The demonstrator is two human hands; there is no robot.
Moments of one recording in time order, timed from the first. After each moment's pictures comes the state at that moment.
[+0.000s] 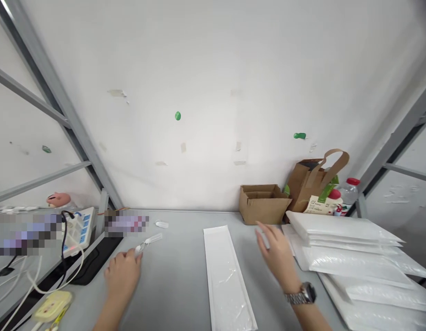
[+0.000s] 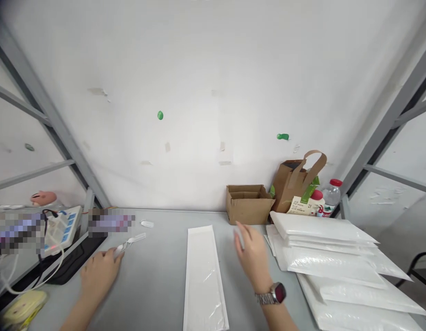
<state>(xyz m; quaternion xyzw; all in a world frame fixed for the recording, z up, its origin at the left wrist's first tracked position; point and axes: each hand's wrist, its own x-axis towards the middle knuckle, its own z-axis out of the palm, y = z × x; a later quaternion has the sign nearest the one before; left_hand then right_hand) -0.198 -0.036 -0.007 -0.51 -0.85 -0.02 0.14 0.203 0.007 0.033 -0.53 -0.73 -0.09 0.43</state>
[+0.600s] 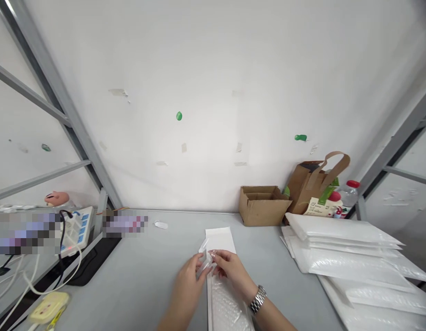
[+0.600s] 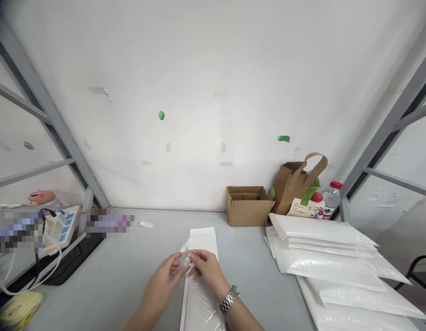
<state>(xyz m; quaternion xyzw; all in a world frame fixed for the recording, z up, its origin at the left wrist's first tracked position) -0.041 -0.046 0.002 -0.60 -0.68 -0.30 -0.28 0.096 -0.003 -0.005 -0.43 -0.47 0.67 0.38</state>
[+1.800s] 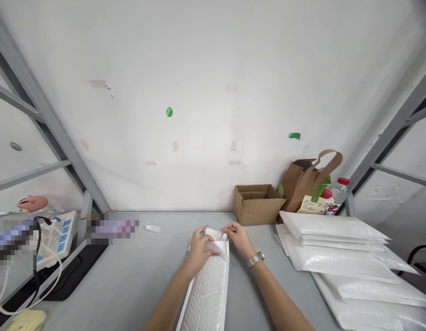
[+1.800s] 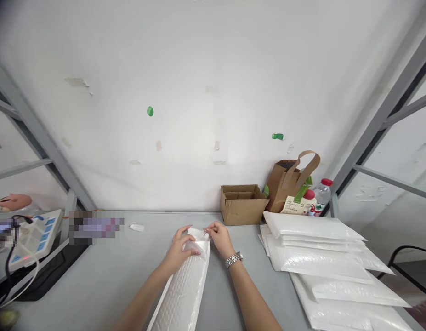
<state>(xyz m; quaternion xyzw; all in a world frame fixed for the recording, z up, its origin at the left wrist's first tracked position) -0.022 0.040 -0.018 -0.67 -0.58 -0.37 -0.29 0.145 0.088 -0.030 -0.47 -0.58 0.45 0.48</state>
